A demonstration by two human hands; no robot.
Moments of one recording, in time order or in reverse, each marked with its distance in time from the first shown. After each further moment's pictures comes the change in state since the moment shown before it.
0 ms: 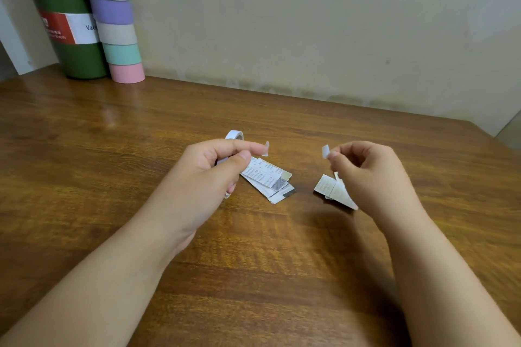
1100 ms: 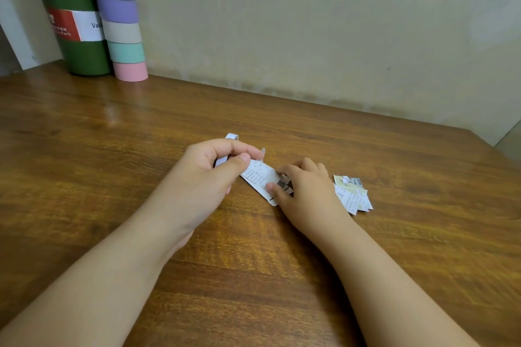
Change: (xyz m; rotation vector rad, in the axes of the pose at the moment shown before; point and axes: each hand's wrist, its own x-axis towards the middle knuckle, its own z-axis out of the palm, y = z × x) left_hand -0.001 0.005 0.001 0.067 0.051 -0.033; right_hand -0.002 0.007 0.068 -0.479 -0.222 -0.307
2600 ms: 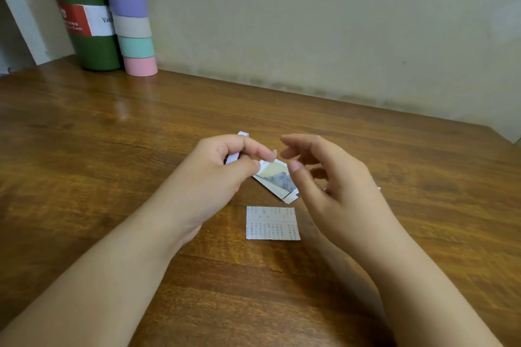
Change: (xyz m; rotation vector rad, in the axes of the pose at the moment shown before) left_hand 0.000 0.000 -0.003 0.027 -0.042 -0.029; right_hand -0.034 -0.021 -0.044 0.477 0.176 -0.303
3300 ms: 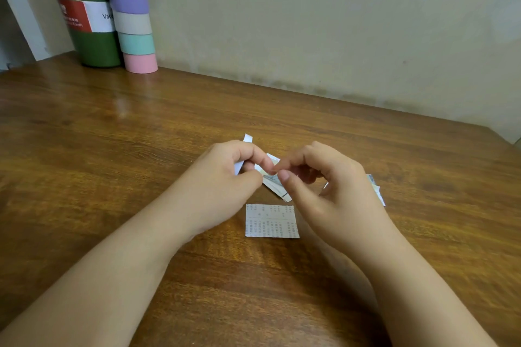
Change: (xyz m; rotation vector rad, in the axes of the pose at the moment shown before) left_hand 0.001 -0.009 0.002 0.234 -0.035 0.059; right_hand 0.000 0.000 0.003 0.008 0.005 -0.073
